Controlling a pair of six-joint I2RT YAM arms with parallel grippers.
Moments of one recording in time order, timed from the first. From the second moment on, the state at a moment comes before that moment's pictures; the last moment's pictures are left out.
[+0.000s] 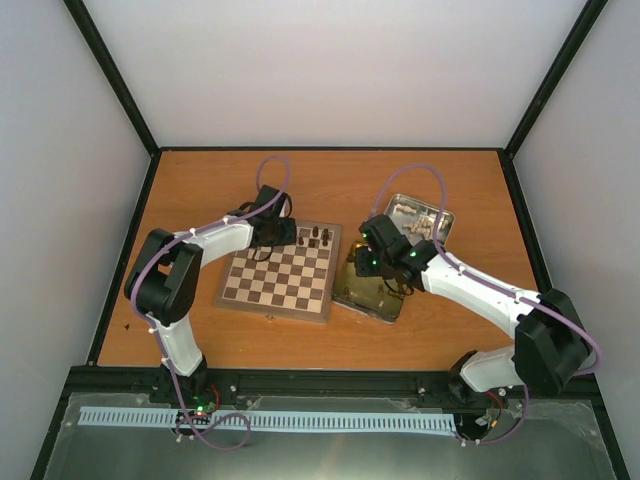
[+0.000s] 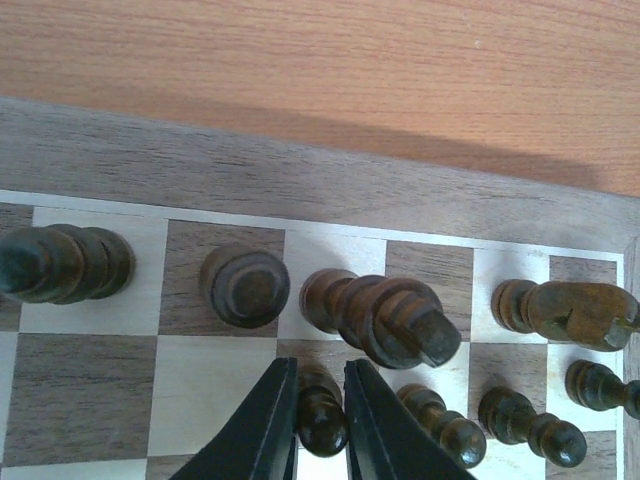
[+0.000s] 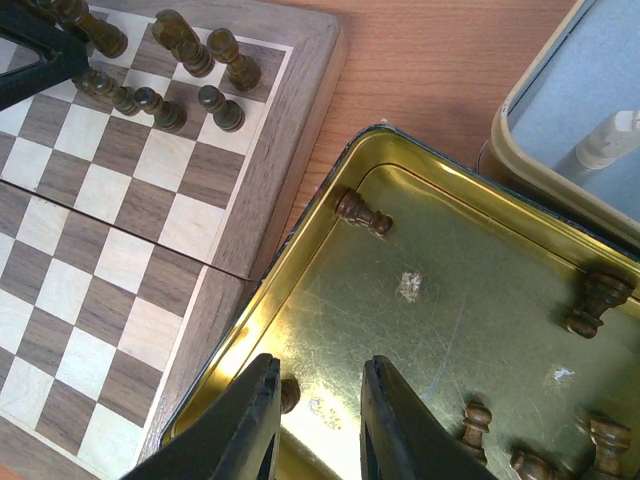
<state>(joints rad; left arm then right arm) -0.45 1.80 1.12 -0.30 0.04 -0.47 0.71 1.37 0.93 -0.50 0.10 0.56</state>
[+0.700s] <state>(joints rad) -0.45 1.52 0.98 -0.33 0.13 -0.51 0.64 1.41 0.83 -0.40 0.05 0.50</state>
